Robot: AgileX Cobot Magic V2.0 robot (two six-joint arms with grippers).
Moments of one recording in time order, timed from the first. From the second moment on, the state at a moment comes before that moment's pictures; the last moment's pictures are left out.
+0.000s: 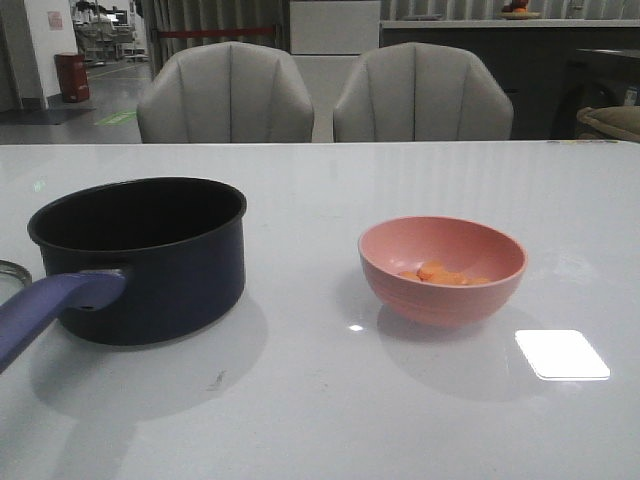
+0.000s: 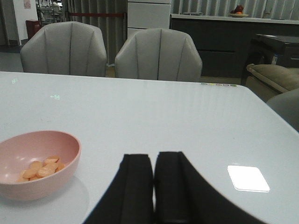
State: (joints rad) left arm -0.36 0.29 -0.44 -0.07 0.43 0.04; right arm 0.06 -0.01 0.03 0.02 0.04 0.00
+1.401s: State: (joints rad) left arm -0.37 0.15 -0.35 -0.08 0.38 0.04; right arm 0.06 0.65 -0.41 0.15 0.37 0.00
